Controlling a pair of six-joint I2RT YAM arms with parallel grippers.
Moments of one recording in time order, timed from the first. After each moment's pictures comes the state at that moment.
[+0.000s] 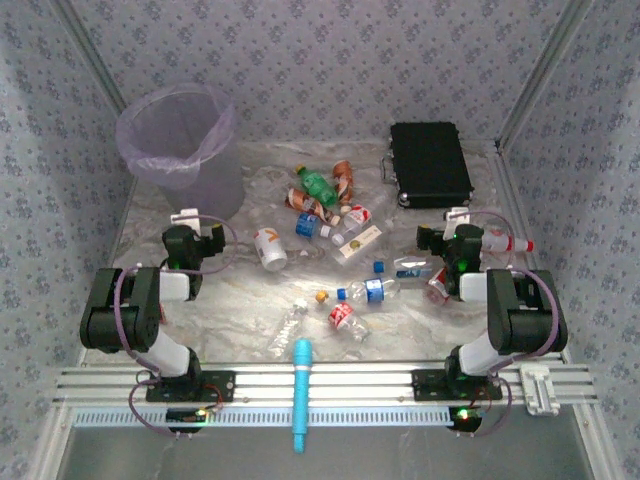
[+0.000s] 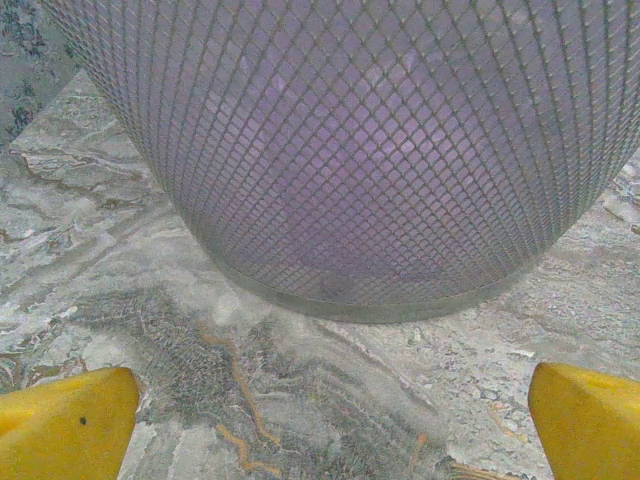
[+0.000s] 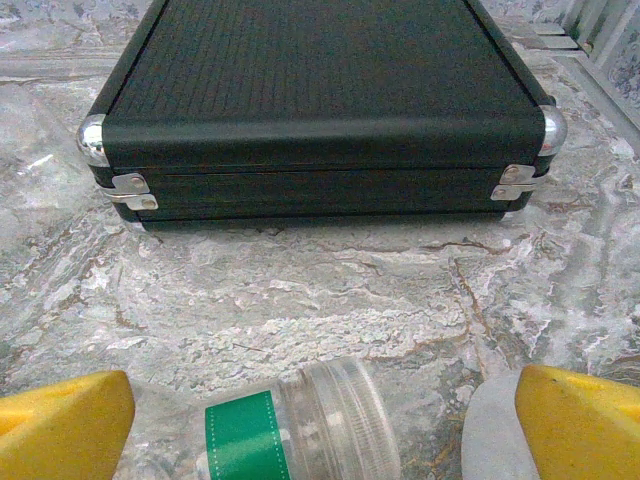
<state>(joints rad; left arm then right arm) -0.01 1.54 0.41 0.70 -0.14 -0.04 -0.04 1.52 0.39 0.71 0.01 -0.03</state>
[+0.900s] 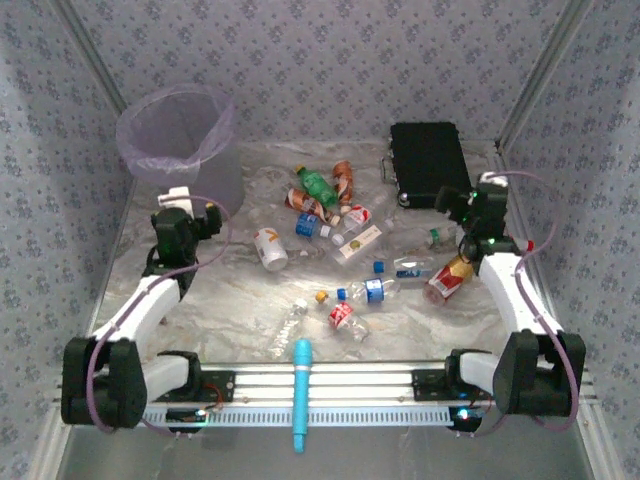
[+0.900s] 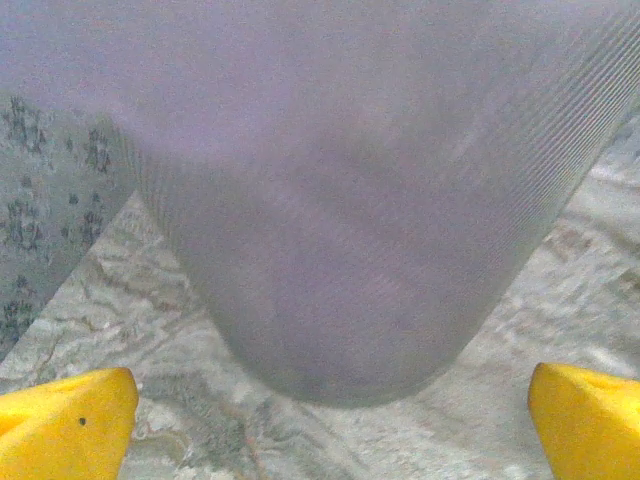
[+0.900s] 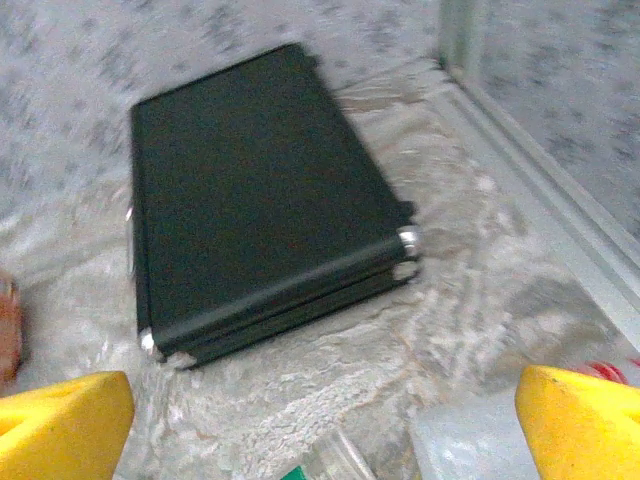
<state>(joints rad) -0.11 1.11 0.61 0.16 -0.25 -0.13 -0.07 1.18 0.86 -0.19 0.15 0.35</state>
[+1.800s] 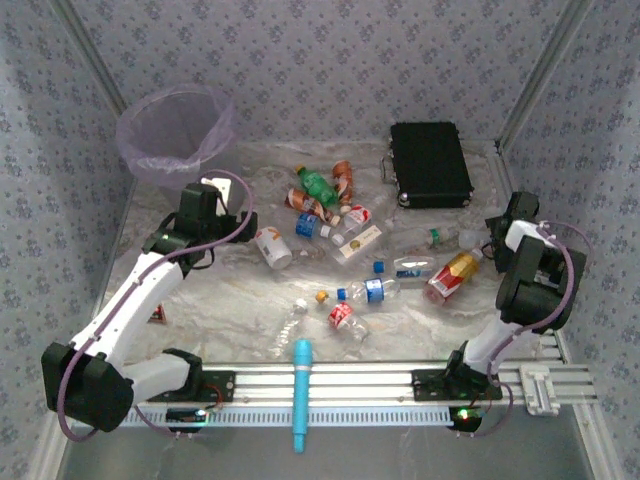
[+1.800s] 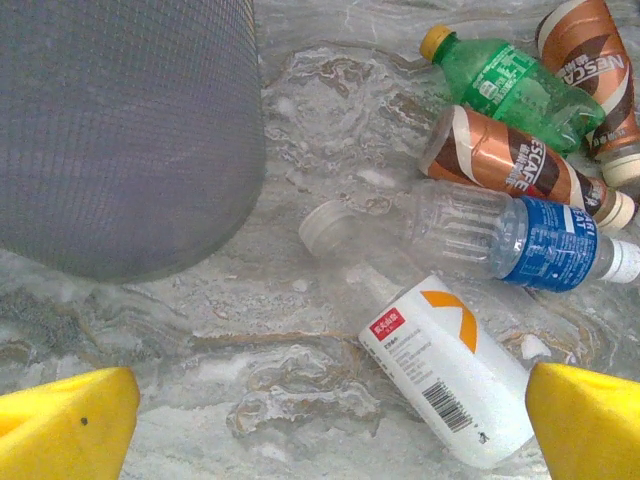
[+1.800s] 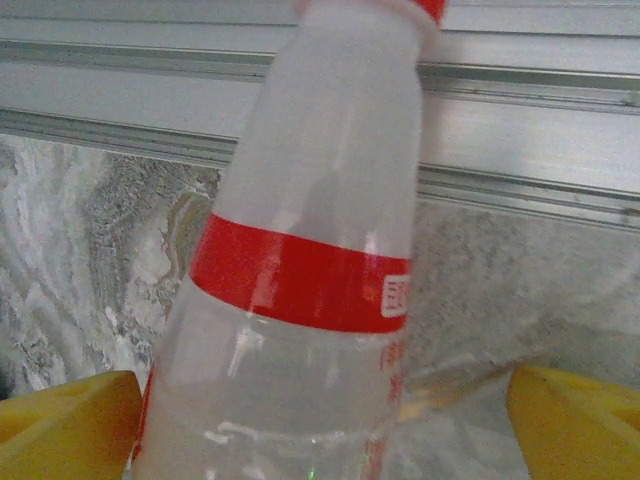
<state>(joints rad) -0.35 1.14 0.98 -0.54 -0.12 -0.17 -0.41 1.72 0.99 -0.33 0.12 1.01</state>
